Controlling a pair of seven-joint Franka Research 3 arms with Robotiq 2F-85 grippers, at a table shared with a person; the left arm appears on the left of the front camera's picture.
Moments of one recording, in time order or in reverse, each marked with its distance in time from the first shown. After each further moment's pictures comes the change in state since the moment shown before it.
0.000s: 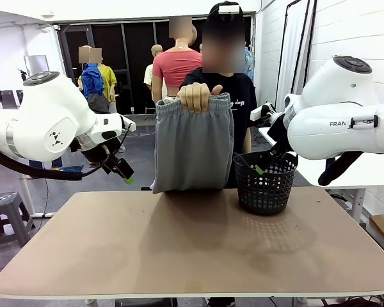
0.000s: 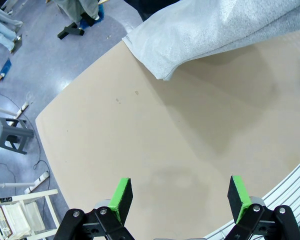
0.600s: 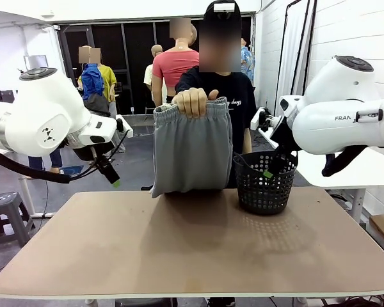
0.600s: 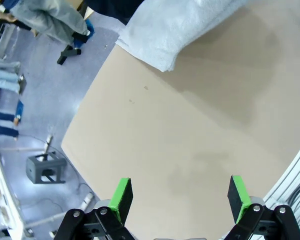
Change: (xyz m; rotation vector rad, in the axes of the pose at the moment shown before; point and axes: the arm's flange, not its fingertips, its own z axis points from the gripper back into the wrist) left arm -0.008 0.022 0.006 0.029 0.068 -0.355; right arm -0.002 -0.023 -0.010 0.053 0.034 0.416
